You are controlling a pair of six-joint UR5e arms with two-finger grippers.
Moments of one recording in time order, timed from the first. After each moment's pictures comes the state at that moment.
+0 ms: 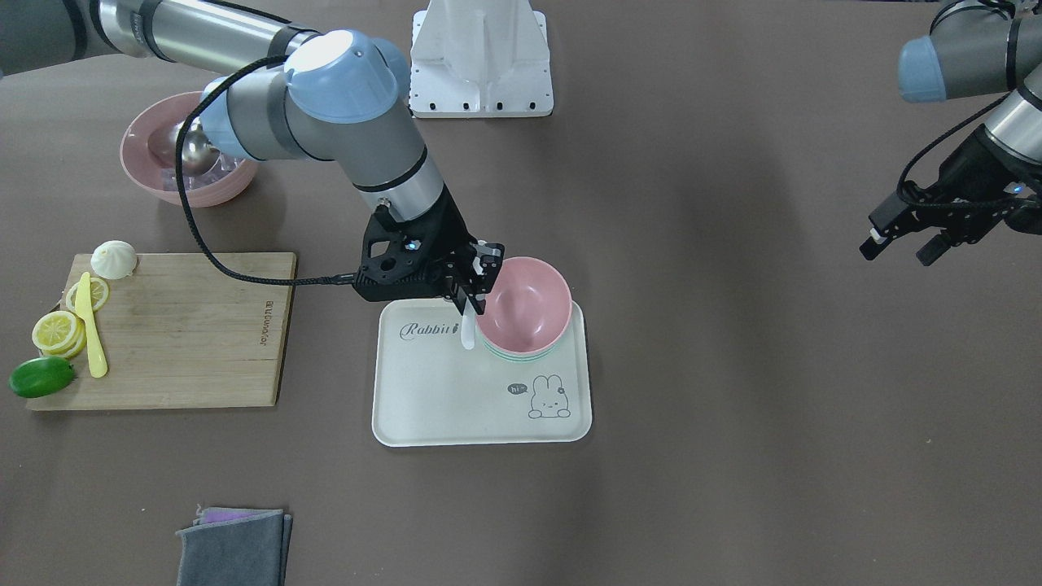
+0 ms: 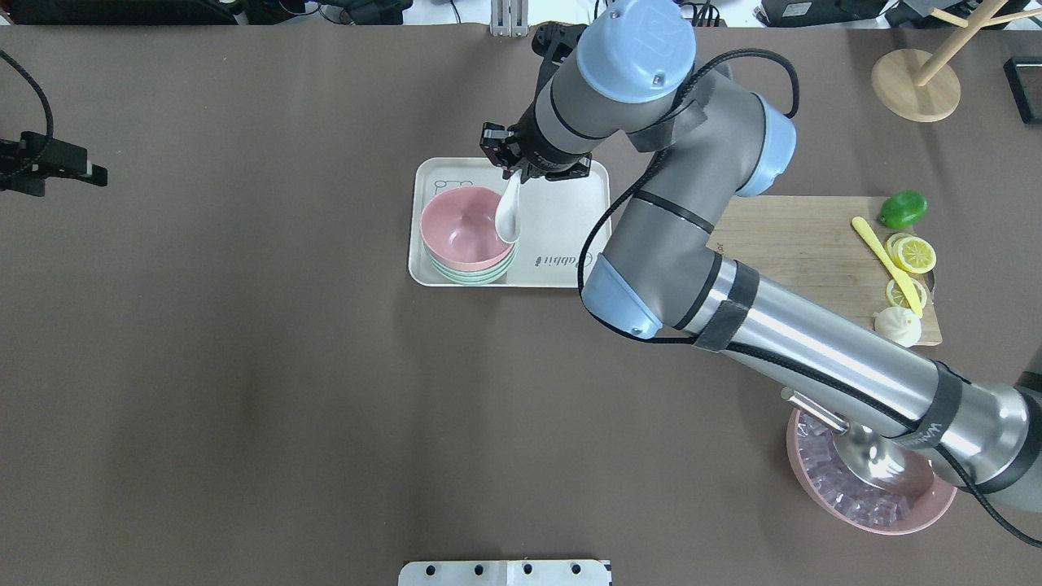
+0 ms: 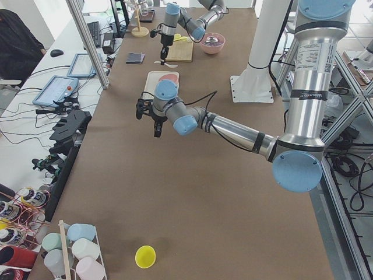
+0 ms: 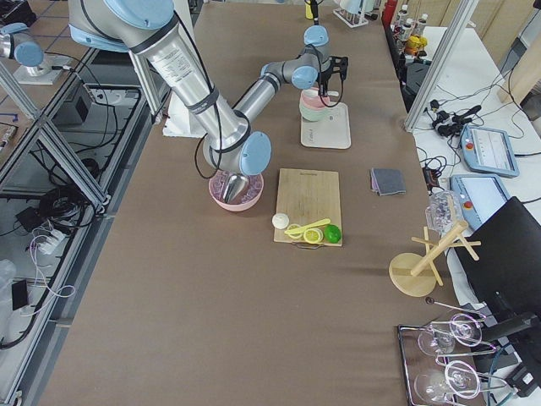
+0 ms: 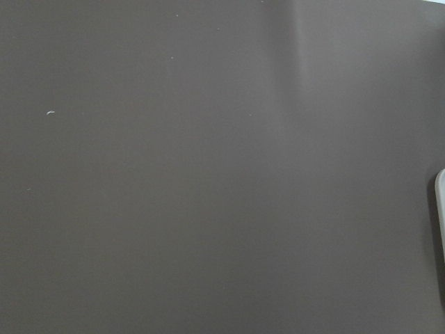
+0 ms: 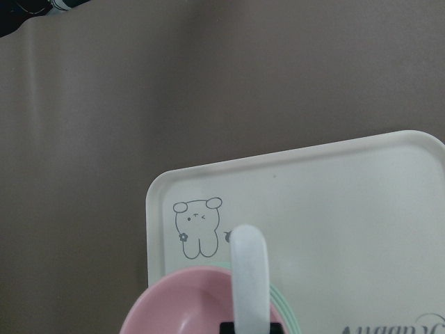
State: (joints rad) left arm -1.17 -1.63 -1.82 -2.12 -2.28 -0.90; right arm 0.69 -0.72 1.47 -1.25 1.92 1.35
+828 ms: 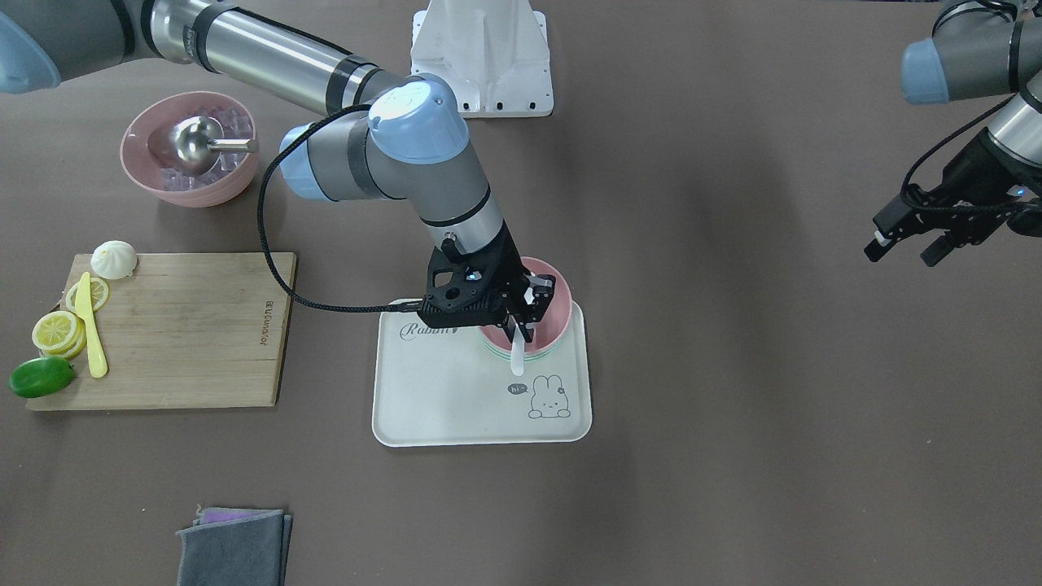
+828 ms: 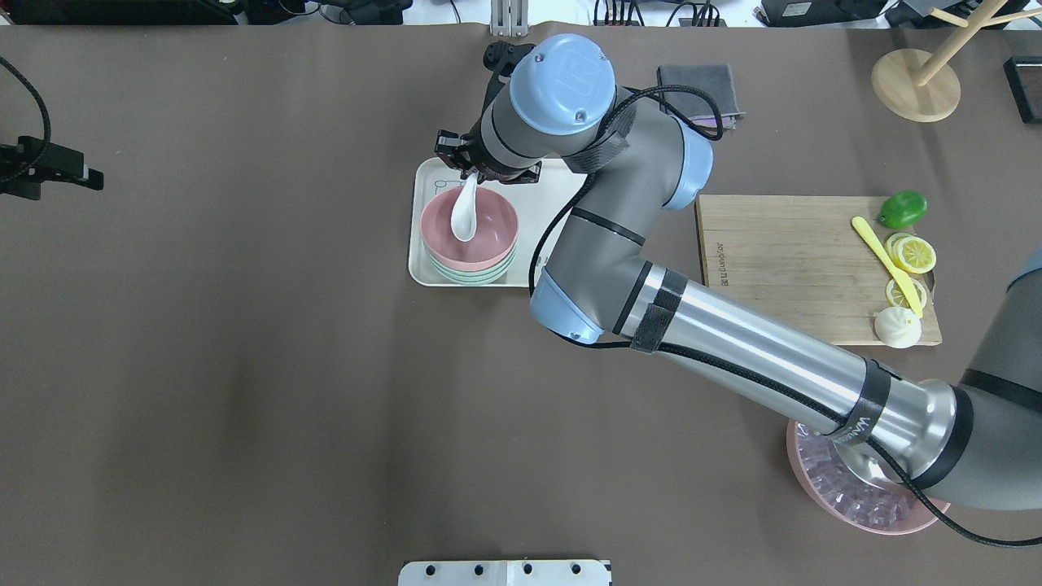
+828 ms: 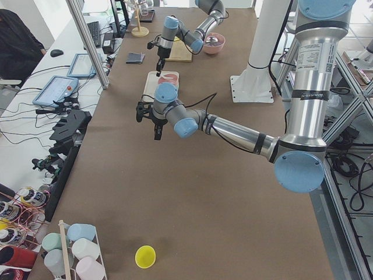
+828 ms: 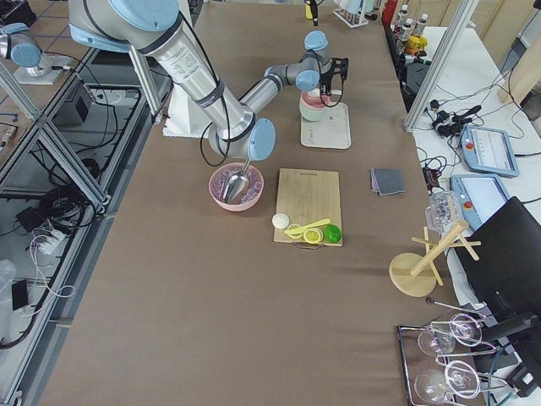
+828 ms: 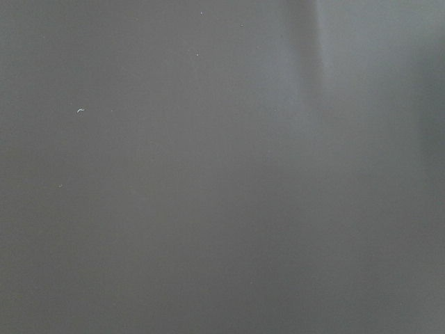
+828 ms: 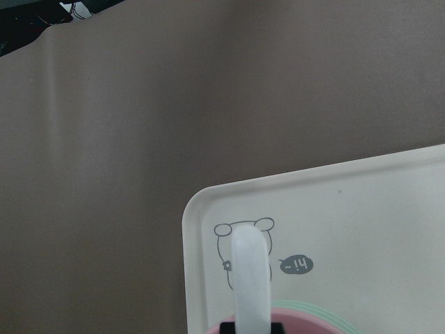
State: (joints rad) left arm -1.16 -1.63 -1.81 -2.12 -2.28 -0.89; right arm 0.65 -0.64 1.29 -1.10 1.84 1.40
